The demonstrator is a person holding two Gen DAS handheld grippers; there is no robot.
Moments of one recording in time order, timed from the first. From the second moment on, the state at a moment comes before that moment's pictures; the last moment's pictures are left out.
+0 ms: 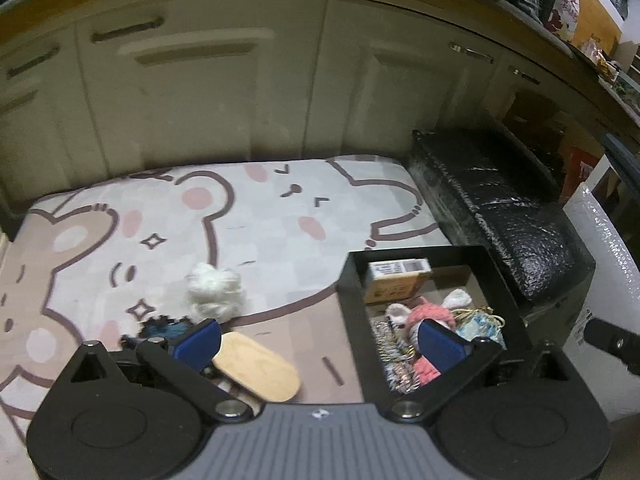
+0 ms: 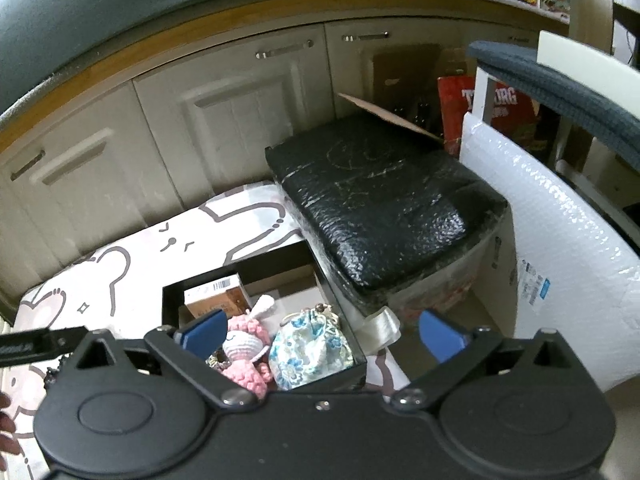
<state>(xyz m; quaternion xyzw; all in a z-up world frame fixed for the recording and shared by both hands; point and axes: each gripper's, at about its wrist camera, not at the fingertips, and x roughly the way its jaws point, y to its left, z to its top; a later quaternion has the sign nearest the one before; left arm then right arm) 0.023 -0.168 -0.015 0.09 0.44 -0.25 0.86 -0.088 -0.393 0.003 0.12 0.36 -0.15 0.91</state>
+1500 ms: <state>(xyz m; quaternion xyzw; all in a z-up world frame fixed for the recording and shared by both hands) 0.012 -0.003 0.032 0.08 0.41 -0.13 0.90 -0.068 -0.237 0.012 0.03 0.36 -0.01 0.93</state>
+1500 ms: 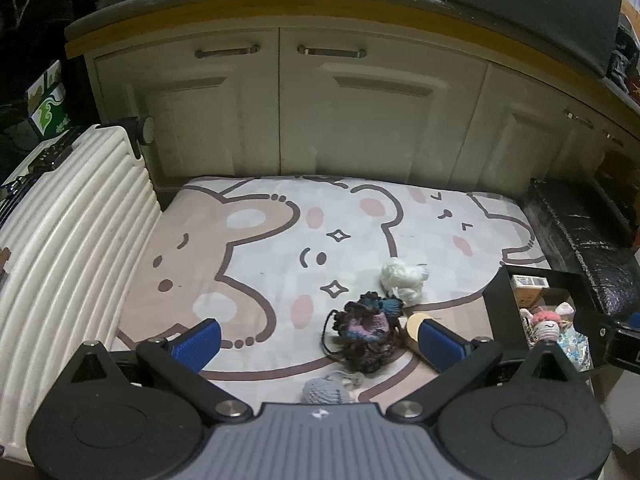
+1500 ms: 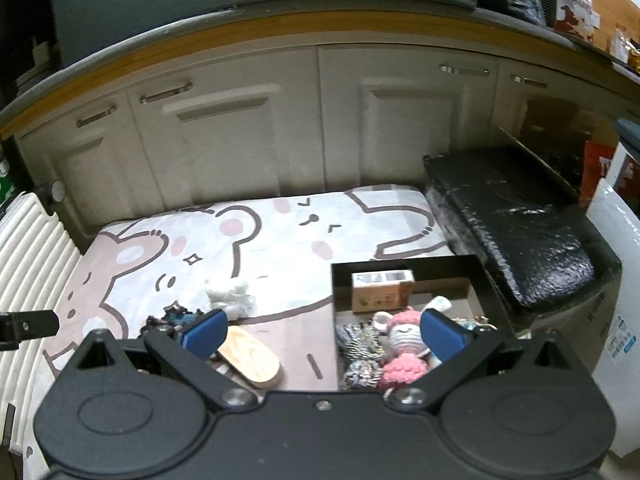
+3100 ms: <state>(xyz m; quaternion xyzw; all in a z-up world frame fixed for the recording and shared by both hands) 0.050 0.002 -0.048 0.14 0.50 -0.21 0.83 0.020 -0.169 -0.078 0.01 0.44 0.05 0.90</state>
